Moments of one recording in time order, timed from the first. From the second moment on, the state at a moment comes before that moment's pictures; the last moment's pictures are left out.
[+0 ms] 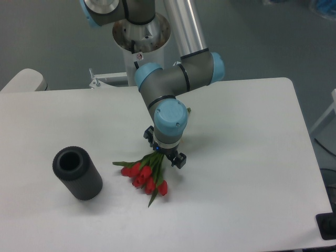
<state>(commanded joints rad) 2.39 -2.00 -1.82 -1.03 1.55 1.14</state>
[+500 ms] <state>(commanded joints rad) 2.38 -2.00 -1.82 -1.02 1.55 1.07</state>
